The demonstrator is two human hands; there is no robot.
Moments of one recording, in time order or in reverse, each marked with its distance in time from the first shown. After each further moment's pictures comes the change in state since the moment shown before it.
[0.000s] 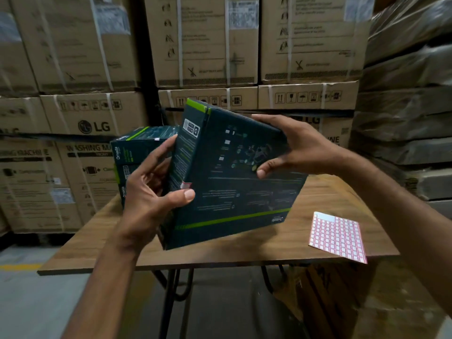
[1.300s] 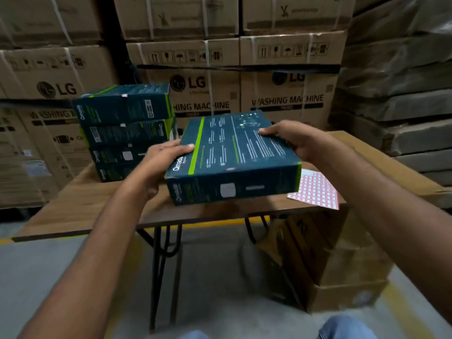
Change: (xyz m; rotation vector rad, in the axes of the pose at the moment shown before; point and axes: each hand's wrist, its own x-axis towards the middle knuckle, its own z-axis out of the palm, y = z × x) left_hand 0.027 -0.064 0.031 0.147 0.044 -0.768; right_hand -0.030 0.061 0.058 0.841 0.048 1.011
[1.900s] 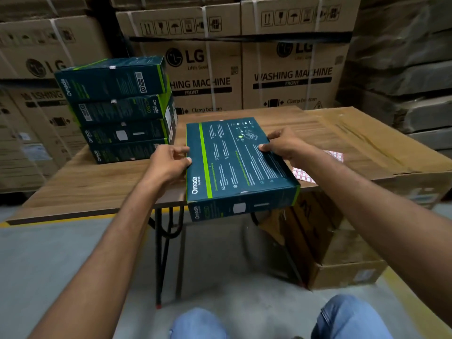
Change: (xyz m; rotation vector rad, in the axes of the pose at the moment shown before) left_hand 0.031 -0.074 0.017 0.341 0.079 0.041; right_hand 0.054 0.086 0.013 -0.197 0.201 -0.013
